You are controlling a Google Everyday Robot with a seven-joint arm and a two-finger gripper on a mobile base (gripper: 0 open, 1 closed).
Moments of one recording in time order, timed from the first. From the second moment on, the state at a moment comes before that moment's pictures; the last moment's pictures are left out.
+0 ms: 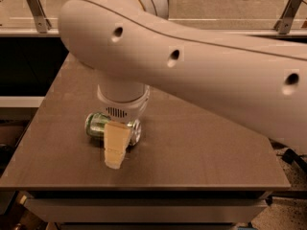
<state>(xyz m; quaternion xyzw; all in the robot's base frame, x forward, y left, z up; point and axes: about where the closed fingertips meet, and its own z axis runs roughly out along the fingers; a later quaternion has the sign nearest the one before) 0.430 0.053 0.861 -0.61 0.79 -0.03 0.10</state>
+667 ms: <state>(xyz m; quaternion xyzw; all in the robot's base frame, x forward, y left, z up) 0.432 0.057 0.862 -0.60 0.79 -0.05 0.09</state>
